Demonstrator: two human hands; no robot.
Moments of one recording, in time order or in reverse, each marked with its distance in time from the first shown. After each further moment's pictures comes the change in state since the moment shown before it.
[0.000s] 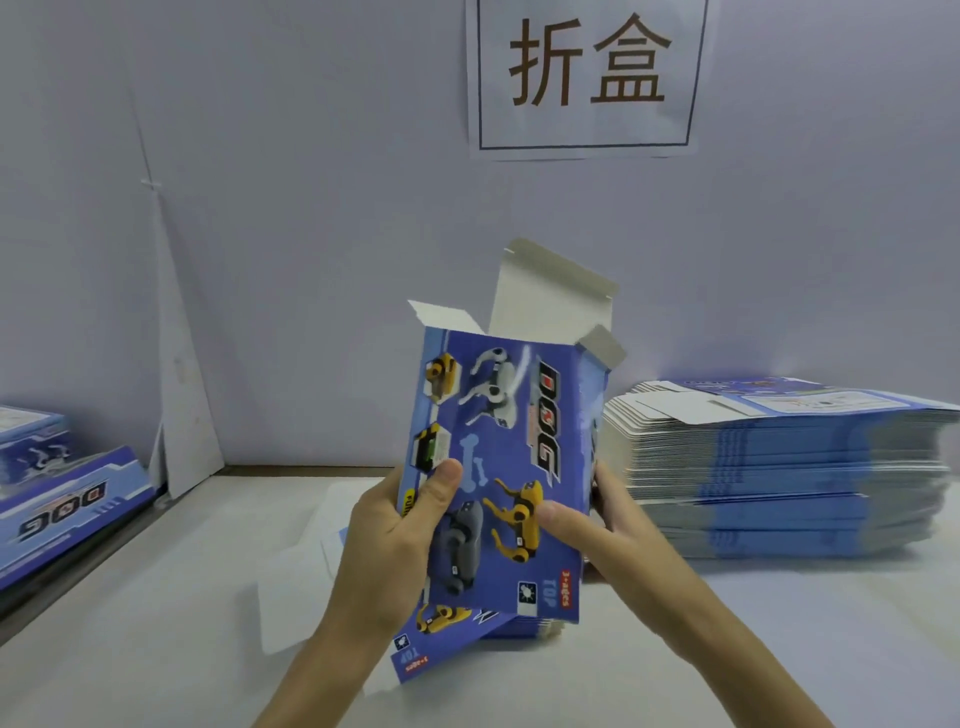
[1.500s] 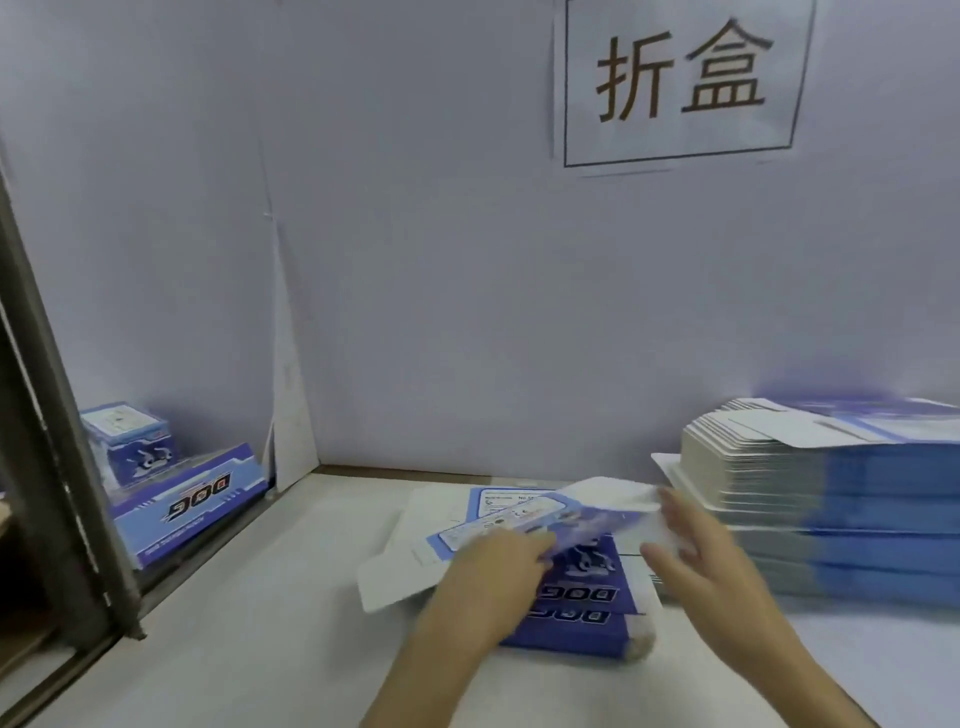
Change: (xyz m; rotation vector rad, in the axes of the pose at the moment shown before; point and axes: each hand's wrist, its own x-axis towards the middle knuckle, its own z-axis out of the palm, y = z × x) left_hand 0.019 -0.040 -0.010 1.352 -0.430 -0.033; right_hand 0.012 0.048 -0.013 -0.568 0.289 0.025
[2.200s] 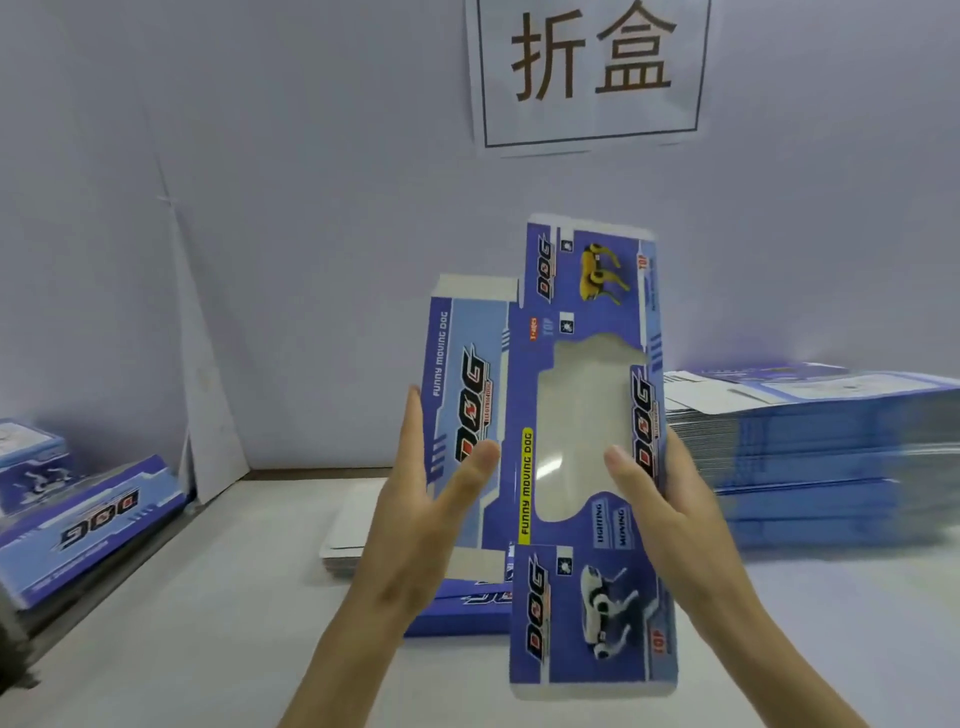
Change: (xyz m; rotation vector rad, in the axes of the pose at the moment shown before) left_hand -0.020 0.018 -0.042 -1.198 0.375 0.082; right_hand -0.009 -0.040 -0.022 0.418 0.150 -0.040
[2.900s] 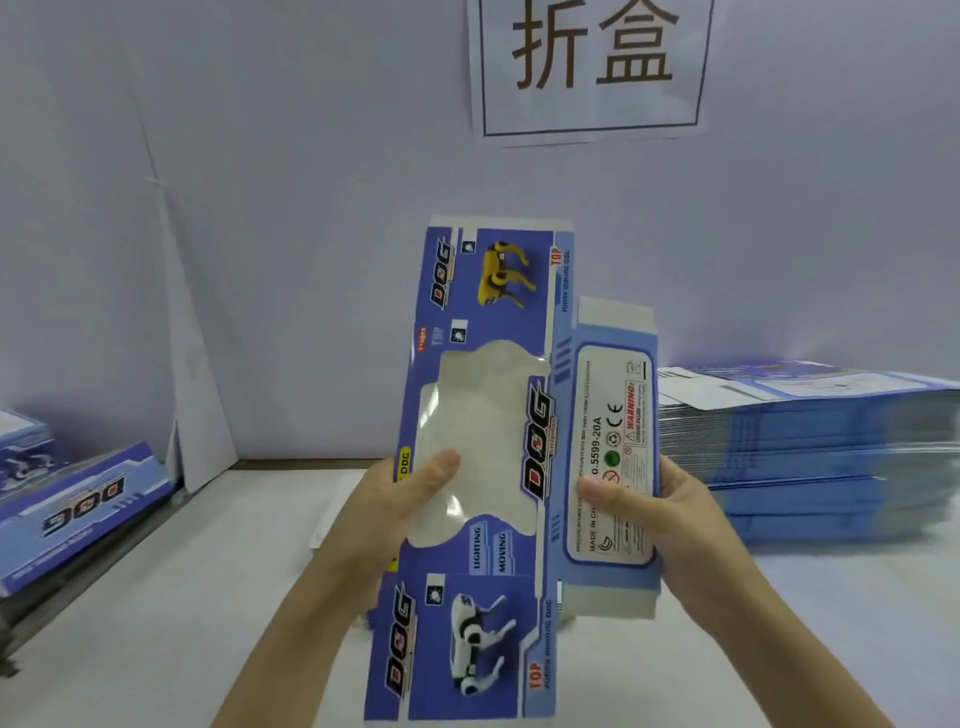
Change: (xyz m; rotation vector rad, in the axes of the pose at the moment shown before) left_hand 0.004 -0.011 -0.021 -0.275 -0.120 -0.312; right_hand 0.009 0.006 -0.013 0.277 -0.174 0.253
